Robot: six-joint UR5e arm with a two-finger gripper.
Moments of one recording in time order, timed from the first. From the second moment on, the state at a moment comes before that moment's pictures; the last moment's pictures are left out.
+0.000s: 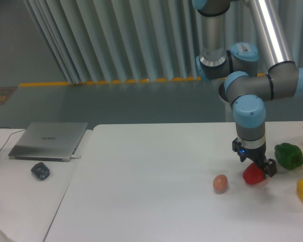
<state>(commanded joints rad) 2.31 -1.92 -1.70 -1.21 1.71 0.96</state>
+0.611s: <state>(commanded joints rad) 2.29 -1.94 -1.70 -1.21 1.75 0.95</state>
